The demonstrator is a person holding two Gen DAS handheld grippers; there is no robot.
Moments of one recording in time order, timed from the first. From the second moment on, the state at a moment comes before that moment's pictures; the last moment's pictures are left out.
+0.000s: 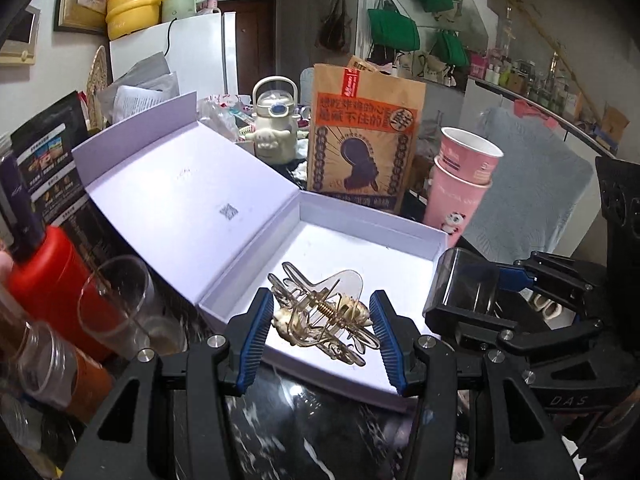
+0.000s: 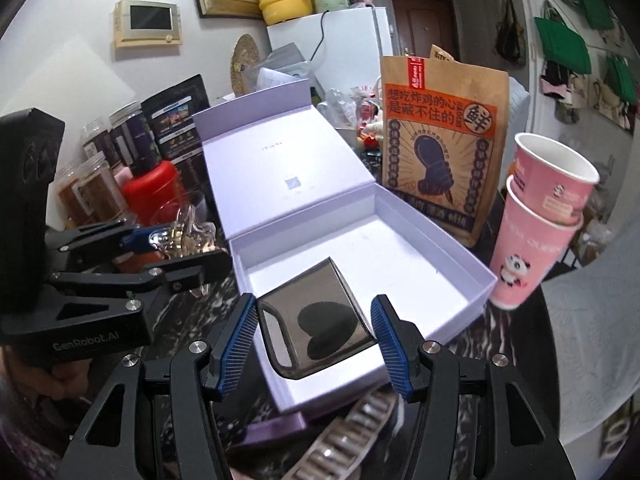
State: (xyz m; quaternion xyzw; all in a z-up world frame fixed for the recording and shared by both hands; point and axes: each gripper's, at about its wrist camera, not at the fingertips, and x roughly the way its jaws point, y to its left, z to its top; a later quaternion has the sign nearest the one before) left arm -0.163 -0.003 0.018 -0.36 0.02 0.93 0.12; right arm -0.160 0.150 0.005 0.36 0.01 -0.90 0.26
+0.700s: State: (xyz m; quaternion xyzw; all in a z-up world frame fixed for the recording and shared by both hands) left arm -0.250 0.005 0.008 -0.39 0.04 0.91 0.10; right arm -0.252 0.158 0.009 0.38 0.03 -0.89 0.23
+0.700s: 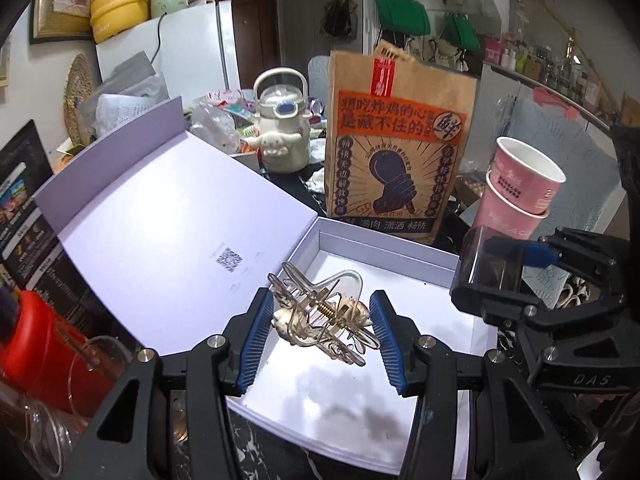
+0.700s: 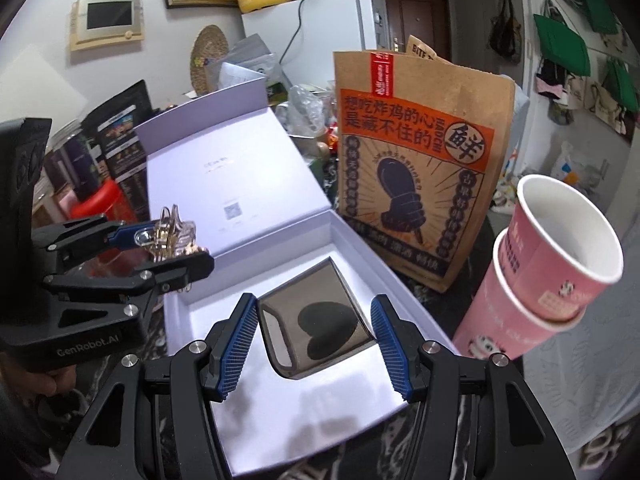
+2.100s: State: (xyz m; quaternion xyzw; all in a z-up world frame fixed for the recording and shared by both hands) left arm -0.310 0.014 -0.064 -0.50 0.04 0.85 0.13; right arm -0.308 0.160 -0.041 0.45 0.03 -0.87 0.22
